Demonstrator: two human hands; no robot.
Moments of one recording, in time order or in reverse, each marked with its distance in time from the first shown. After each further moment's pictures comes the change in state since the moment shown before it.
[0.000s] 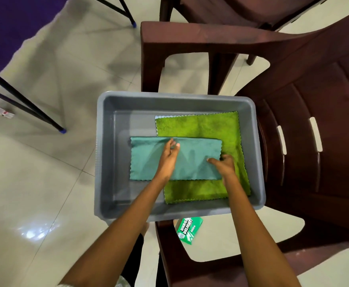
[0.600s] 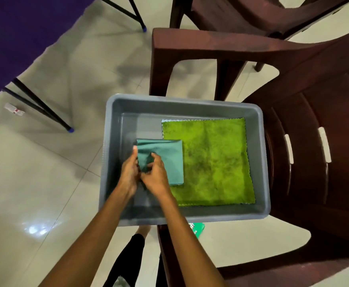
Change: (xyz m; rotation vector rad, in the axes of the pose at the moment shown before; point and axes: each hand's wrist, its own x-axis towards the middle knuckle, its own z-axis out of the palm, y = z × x) left_hand -0.017 -0.012 -0.095 -0.506 0.192 -0.146; right_hand -0.133 -0.035 0.155 -0.256 -0.382 -0.393
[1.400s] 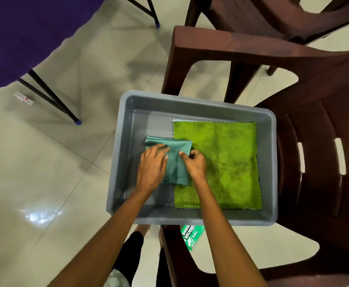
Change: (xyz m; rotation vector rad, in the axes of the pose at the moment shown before) left_hand 0.011 -0.021 0.007 1.382 0.095 0.816; right_hand 0.053 0.040 -0.063 0.075 0.271 0.142
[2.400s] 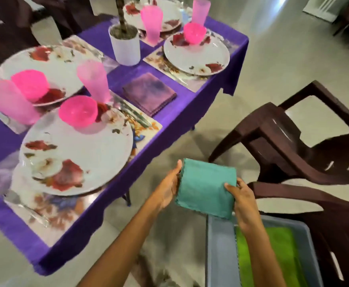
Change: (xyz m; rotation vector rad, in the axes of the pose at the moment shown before) left_hand 0.174 -0.095 -0.412 -1.515 -0.442 -0.407; right_hand -0.159 -0.402 0.055 0.528 -0.076 -0.200
